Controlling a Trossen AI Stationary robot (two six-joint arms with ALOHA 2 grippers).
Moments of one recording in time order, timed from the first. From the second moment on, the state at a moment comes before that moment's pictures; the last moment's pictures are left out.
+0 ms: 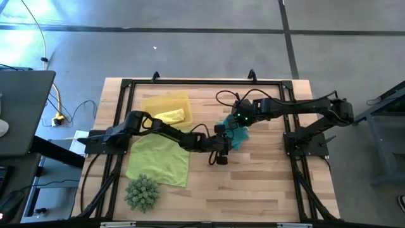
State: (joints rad) left arm 0.01 2.23 1.37 0.31 -0.33 0.18; right arm -0.17 1.43 1.01 -0.78 0.15 1.01
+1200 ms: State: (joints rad) left arm -0.04 2.11 1.36 -0.21 -0.29 0.08; right arm -0.17 1.43 0.93 -0.87 0.21 0.85
